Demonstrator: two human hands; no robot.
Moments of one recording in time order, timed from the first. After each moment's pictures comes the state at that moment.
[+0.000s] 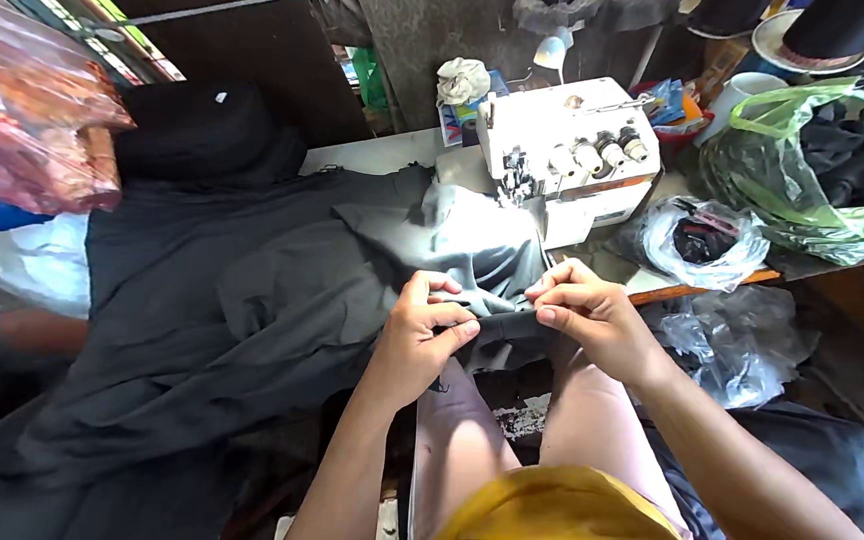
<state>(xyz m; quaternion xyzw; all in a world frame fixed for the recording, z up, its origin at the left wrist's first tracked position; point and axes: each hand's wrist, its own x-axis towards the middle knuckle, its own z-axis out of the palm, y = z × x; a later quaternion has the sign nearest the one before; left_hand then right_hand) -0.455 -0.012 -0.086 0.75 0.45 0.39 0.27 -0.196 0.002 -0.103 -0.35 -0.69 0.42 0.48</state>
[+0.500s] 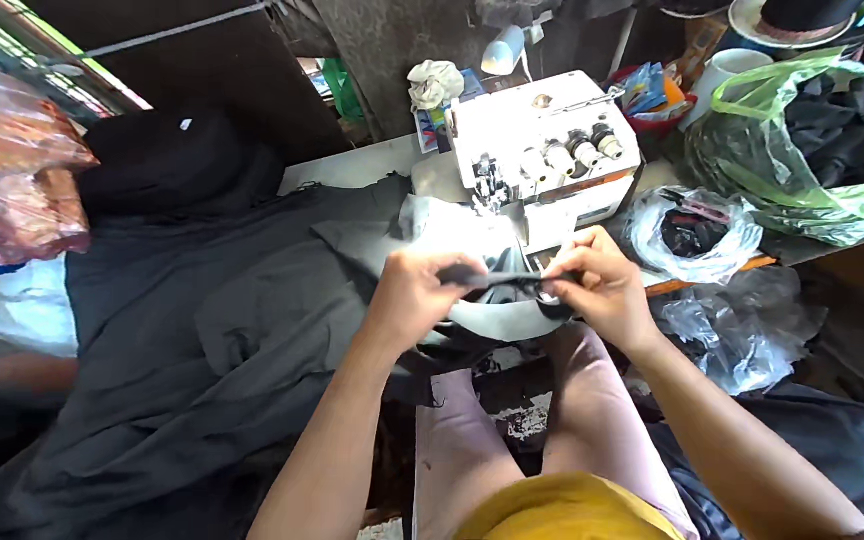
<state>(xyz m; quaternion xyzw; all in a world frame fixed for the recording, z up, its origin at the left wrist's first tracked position) -0.419 0.055 -0.047 0.82 0.38 0.38 0.20 -0.169 0.045 -0.126 -0.34 -0.67 0.29 0.60</state>
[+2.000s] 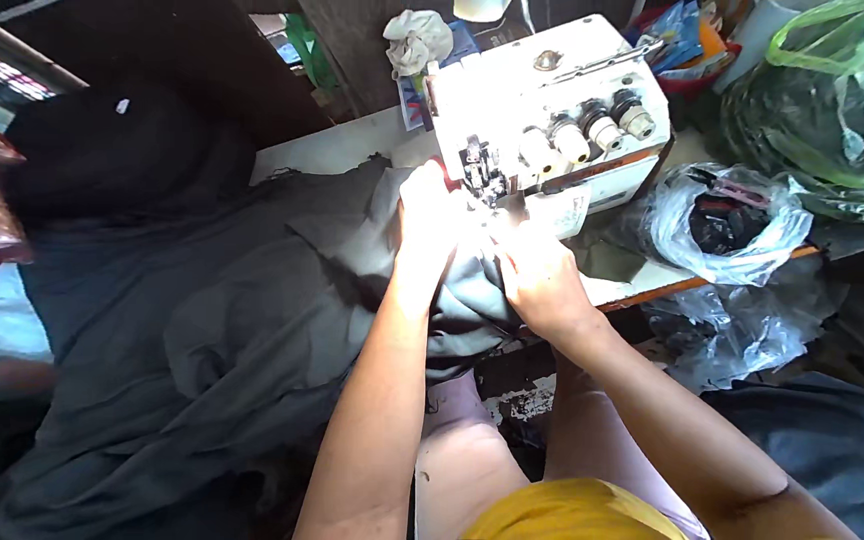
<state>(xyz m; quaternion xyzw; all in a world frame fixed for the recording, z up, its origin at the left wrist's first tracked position) -0.364 0.168 -0.074 0.71 0.65 0.26 0.07 -0.231 0.083 -0.126 -0.53 -0.75 0.03 0.41</state>
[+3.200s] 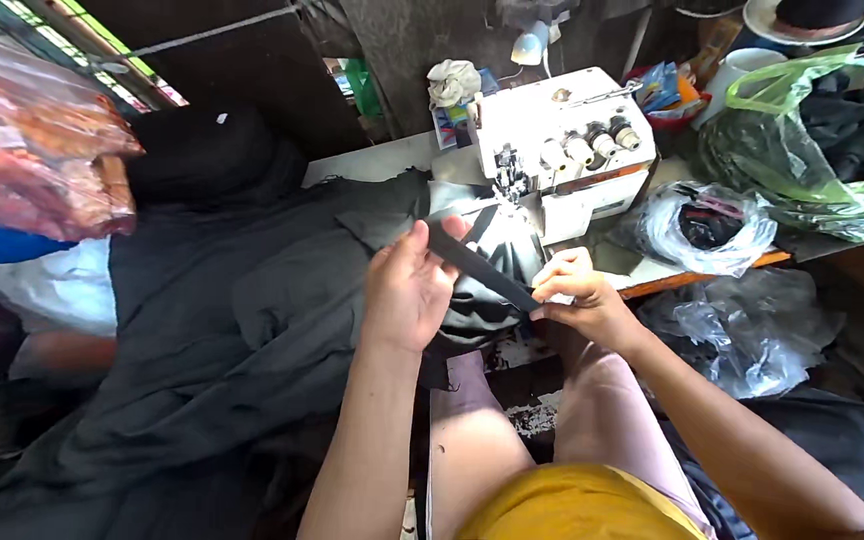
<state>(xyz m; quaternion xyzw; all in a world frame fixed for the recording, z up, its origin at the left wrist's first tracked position) -0.417 0.014 -0.032 0.37 0.33 0.63 0.60 -0.186 0.041 -0.155 -0.26 -0.77 0.29 0.51</state>
